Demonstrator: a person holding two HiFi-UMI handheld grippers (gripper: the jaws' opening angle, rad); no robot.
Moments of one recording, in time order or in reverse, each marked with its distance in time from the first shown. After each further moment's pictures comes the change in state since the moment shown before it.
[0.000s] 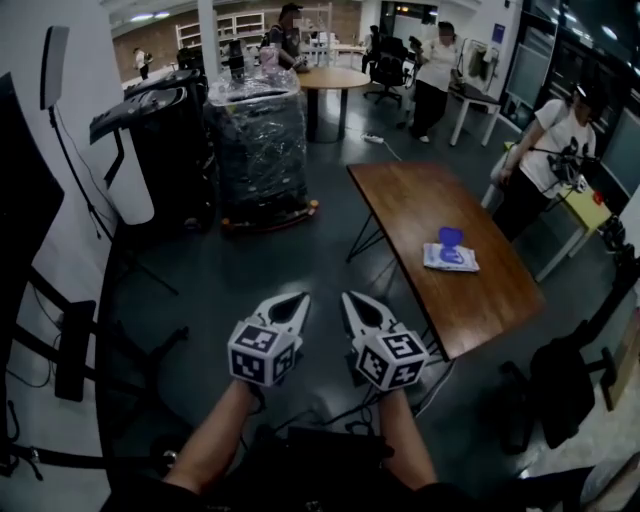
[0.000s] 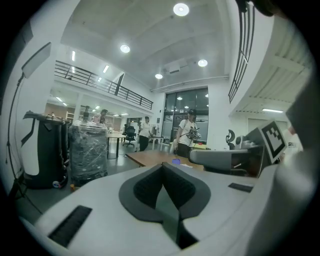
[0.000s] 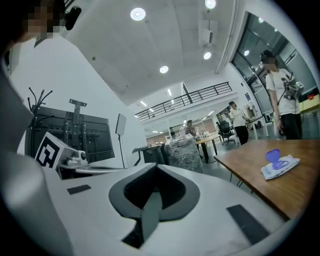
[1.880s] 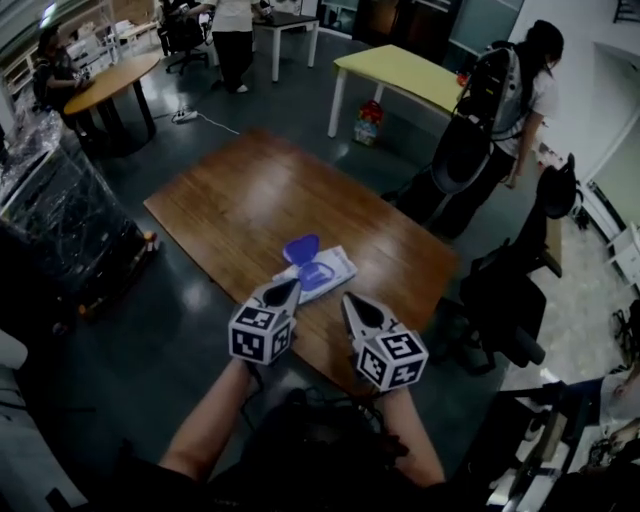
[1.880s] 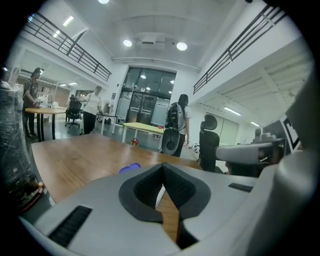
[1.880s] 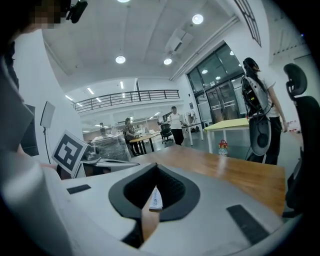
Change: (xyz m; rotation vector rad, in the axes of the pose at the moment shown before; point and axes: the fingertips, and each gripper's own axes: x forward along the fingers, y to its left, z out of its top) left arm 0.436 -0.184 -0.027 0.054 0.249 -0.598; right arm -0.095 -0.399 0.036 0.084 0.044 -0.673
